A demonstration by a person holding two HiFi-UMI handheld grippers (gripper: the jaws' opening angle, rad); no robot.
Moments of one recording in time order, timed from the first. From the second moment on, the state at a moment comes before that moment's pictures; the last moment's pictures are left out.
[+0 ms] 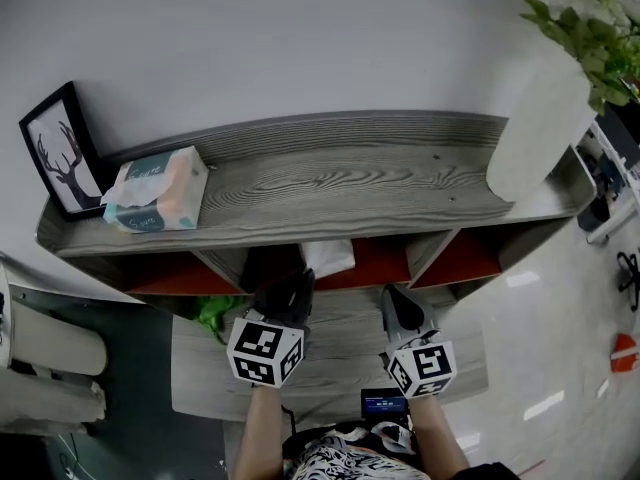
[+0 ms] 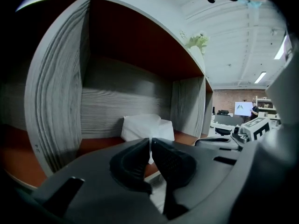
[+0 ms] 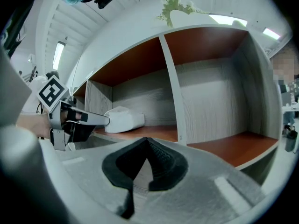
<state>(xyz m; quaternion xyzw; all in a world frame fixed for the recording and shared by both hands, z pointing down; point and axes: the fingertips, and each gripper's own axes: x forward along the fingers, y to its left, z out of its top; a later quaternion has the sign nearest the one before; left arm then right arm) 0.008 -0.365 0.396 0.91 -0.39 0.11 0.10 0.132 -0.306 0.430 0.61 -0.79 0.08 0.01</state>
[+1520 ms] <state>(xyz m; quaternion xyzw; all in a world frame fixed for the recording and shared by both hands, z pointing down) -0.044 -0.278 0.377 0.92 -0.39 0.06 0.07 0.083 -0.227 0.414 0.60 -0.80 0.05 0.01</state>
